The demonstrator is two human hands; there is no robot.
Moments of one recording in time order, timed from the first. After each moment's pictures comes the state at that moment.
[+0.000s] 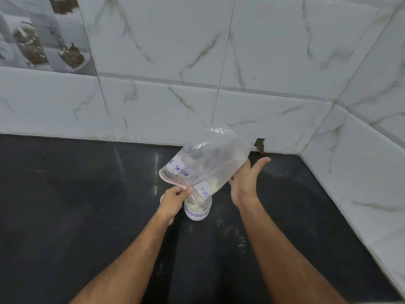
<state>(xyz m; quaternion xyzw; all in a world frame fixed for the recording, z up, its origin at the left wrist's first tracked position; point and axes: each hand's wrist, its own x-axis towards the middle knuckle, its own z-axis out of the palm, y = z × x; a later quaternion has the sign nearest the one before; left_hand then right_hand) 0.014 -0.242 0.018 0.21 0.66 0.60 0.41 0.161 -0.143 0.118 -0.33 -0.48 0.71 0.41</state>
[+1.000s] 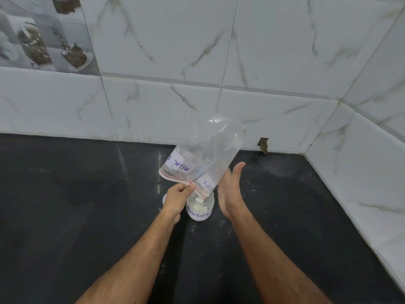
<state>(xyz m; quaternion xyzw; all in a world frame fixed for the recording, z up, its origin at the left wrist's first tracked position) 0.019 -0.232 0.018 0.17 0.63 0.65 0.39 0.144 -0.176 0.102 -0.28 -0.59 0.68 0.34</state>
